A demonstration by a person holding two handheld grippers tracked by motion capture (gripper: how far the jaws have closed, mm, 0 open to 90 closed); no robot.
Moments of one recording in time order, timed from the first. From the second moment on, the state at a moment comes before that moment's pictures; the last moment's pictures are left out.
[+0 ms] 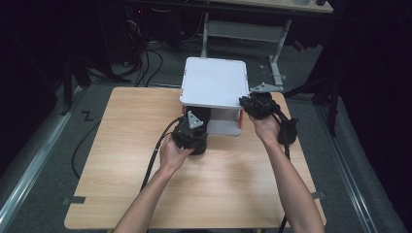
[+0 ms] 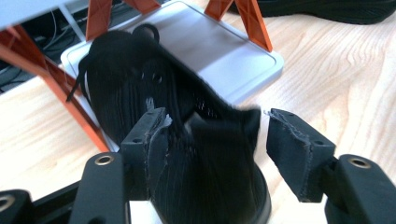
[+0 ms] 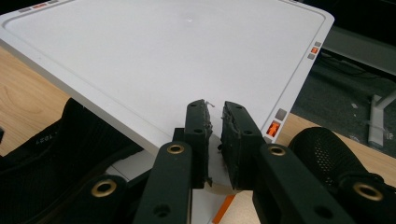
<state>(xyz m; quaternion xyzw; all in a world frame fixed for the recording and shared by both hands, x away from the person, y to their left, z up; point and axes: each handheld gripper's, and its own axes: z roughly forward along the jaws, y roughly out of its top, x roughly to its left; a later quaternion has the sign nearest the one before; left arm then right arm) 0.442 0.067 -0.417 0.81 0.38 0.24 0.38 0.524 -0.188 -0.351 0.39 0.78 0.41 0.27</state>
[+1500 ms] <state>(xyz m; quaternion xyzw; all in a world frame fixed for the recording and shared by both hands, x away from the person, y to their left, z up) 0.482 0.052 -0.432 0.78 0.42 0.28 0.36 0.525 -0.189 -0.351 0.39 0.78 0.41 0.26</state>
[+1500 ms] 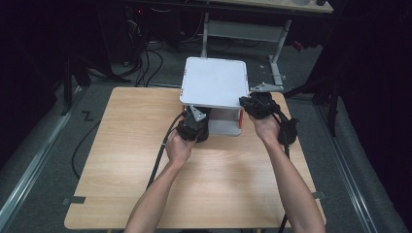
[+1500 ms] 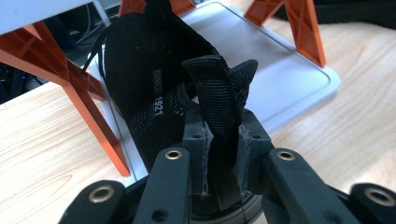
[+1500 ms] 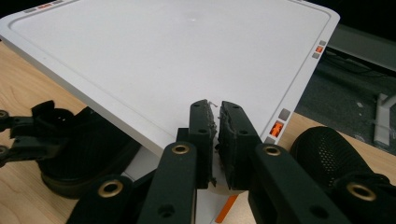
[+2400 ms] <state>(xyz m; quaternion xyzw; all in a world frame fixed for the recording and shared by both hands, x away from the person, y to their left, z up) 0.508 0.055 -0.436 0.76 0.45 0.28 0.38 0.525 -0.190 -0.349 0.39 0.79 0.41 0.25</state>
